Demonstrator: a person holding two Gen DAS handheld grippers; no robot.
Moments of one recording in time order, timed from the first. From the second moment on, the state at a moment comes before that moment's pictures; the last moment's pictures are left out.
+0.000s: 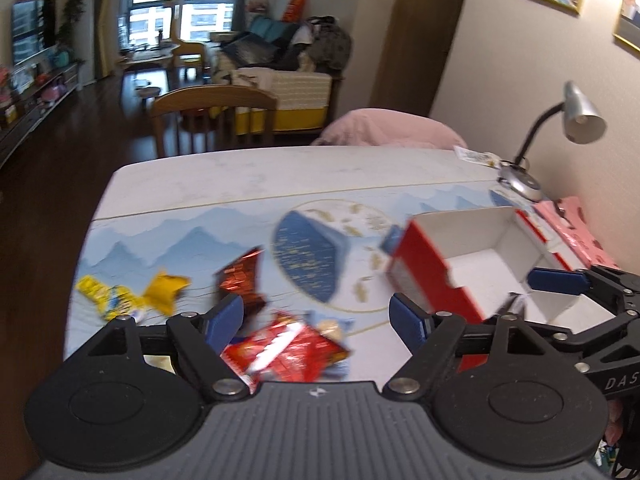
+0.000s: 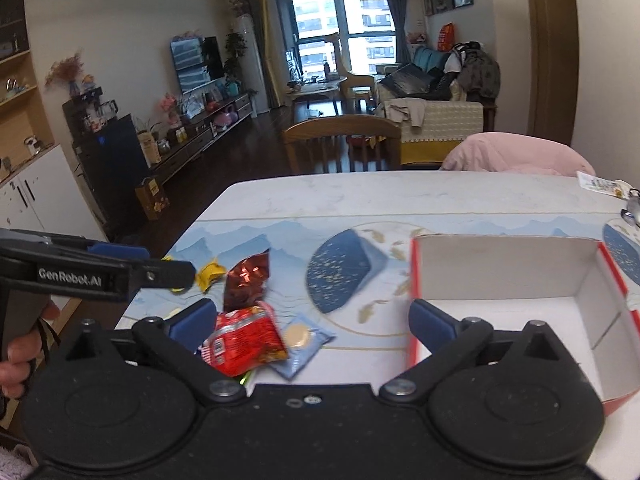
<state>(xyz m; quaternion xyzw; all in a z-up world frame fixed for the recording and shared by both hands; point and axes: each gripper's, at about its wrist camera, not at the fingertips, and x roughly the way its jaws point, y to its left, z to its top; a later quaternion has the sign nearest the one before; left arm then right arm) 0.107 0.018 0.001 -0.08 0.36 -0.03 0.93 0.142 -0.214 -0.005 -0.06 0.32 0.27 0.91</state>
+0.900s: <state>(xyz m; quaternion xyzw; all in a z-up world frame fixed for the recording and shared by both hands) 0.113 0.112 -0.089 -0.03 0.44 0.02 0.90 0.151 -0.091 -0.101 -0.23 0.36 0.37 0.82</state>
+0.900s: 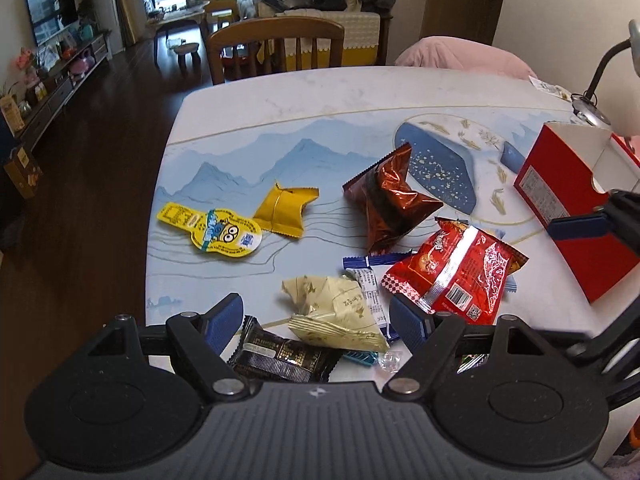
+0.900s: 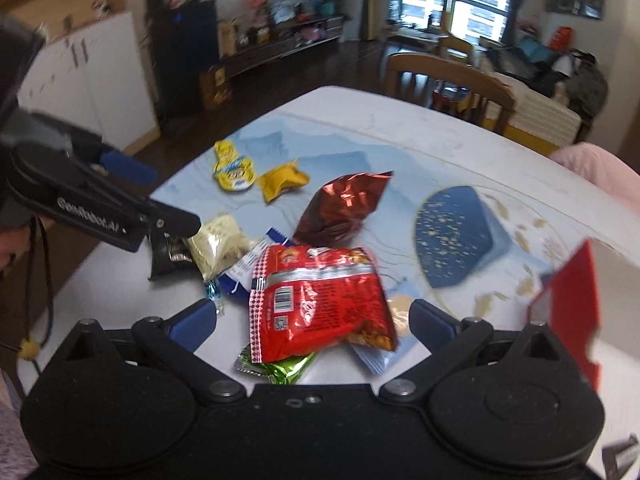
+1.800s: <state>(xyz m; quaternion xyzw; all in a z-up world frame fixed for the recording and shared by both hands) 0.161 0.111 -0.132 -0.02 0.51 0.02 0.86 0.199 -0.054 -0.156 -0.28 0.40 0.36 0.80</state>
